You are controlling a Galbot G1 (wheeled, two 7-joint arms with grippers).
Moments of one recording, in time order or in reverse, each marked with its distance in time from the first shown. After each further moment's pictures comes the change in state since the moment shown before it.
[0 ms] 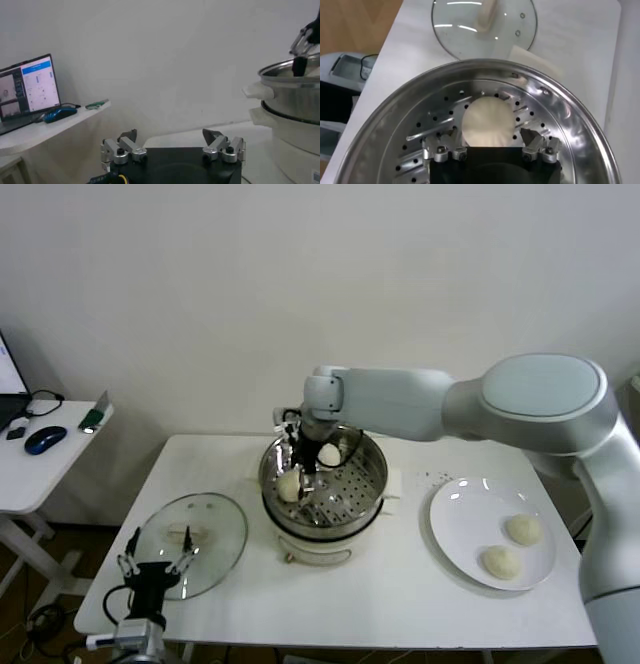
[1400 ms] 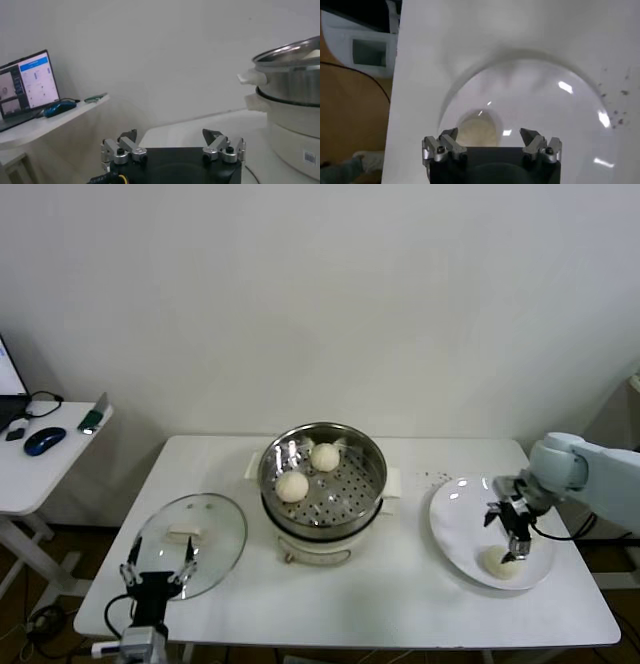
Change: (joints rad) left arm 0.027 -0.015 0.004 0.004 0.042 0.014 -0.005; right arm -0.352 -0.929 0.280 0.326 -0.713 0.119 -0.120
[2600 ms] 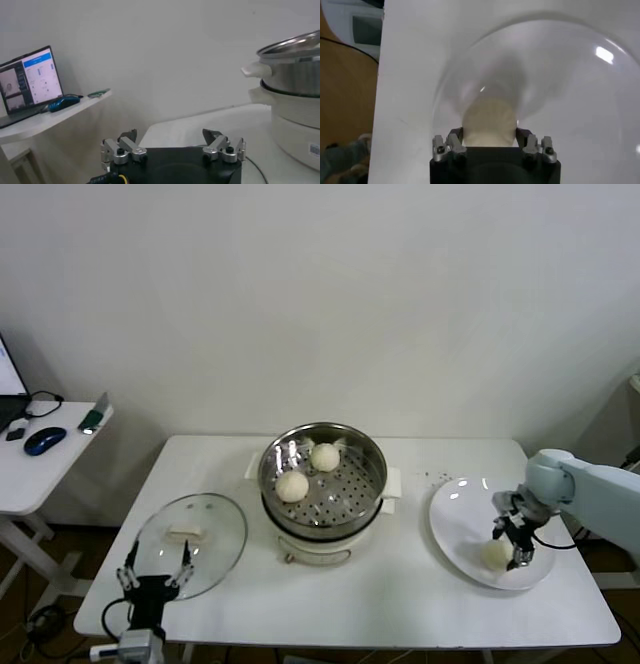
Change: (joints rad) left arm 0.004 -0.005 -0.009 0.014 0.001 -0.006 0.000; right arm -0.042 0.098 0.048 -0.139 -0.091 0.115 -0.045
